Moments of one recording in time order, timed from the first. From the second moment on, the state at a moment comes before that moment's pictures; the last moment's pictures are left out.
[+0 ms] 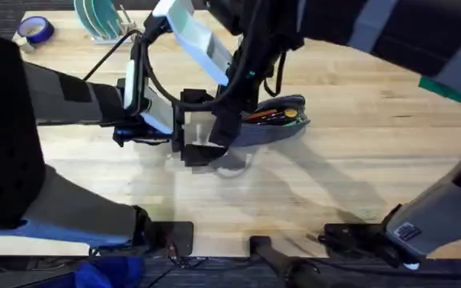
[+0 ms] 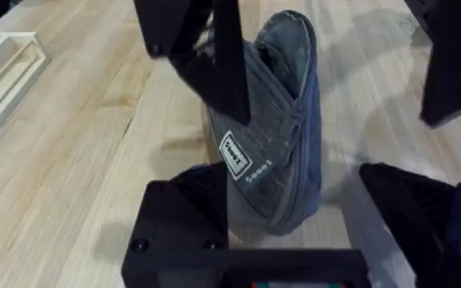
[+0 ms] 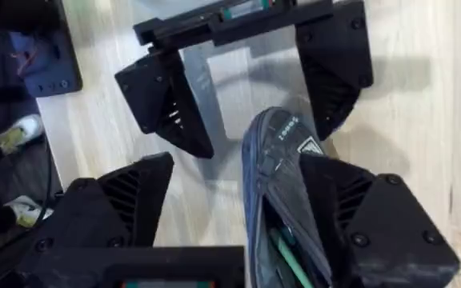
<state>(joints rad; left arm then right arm) 0.11 1.70 0.63 -0.49 1.34 1.60 0.76 1.89 1.69 -1.18 -0.37 -0.58</state>
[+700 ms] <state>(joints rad) 0.11 1.70 0.63 -0.48 1.34 1.60 0.76 1.92 1.69 -1.17 -0.32 -0.58</state>
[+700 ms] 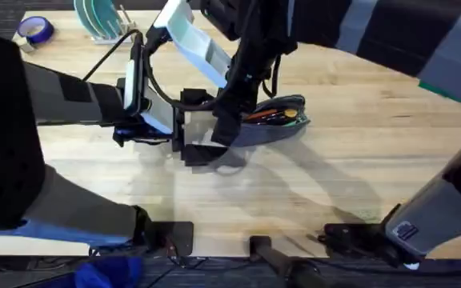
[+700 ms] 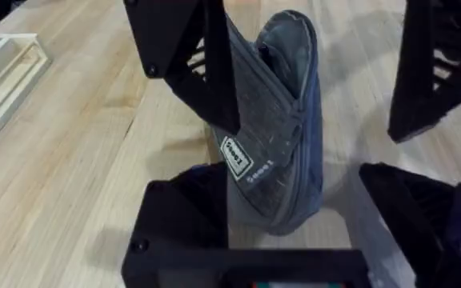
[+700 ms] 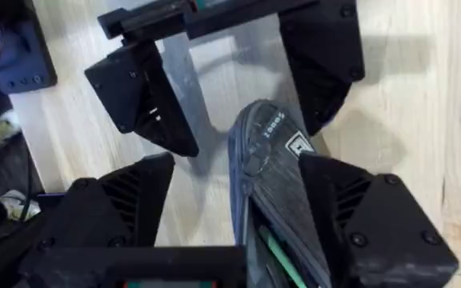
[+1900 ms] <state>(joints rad) 0.11 1.70 0.63 -0.48 1.34 1.60 0.76 1.95 1.69 -1.17 -0.32 -0.57</state>
